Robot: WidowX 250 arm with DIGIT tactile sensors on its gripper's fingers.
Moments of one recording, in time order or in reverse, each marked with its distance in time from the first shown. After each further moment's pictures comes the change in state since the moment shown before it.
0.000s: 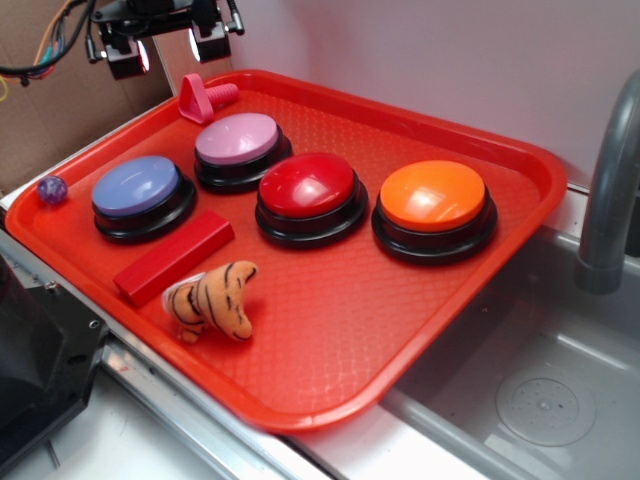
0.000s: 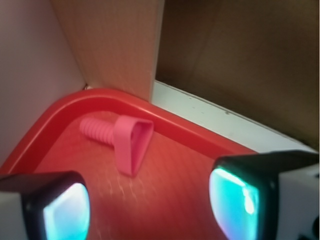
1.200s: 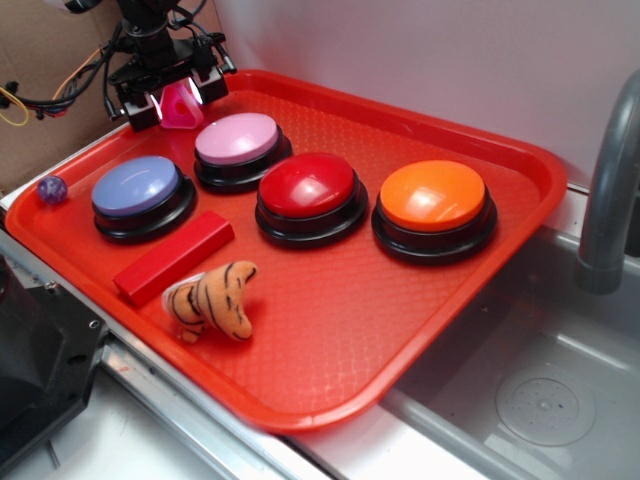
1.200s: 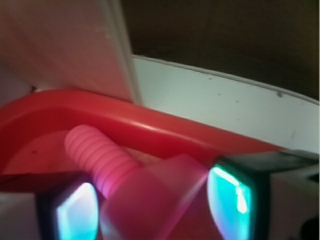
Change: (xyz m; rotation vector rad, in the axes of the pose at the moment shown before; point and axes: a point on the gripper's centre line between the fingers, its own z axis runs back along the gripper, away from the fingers) arm 0.014 0.009 -0.062 -0.062 0.071 0.145
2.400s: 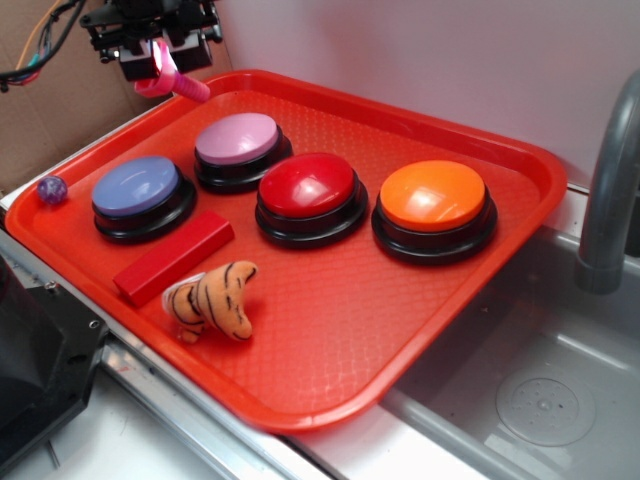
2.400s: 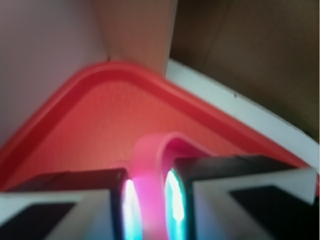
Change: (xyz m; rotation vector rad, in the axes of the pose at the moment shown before) arm -0.061 -0.005 0.103 -0.046 0.022 -0.353
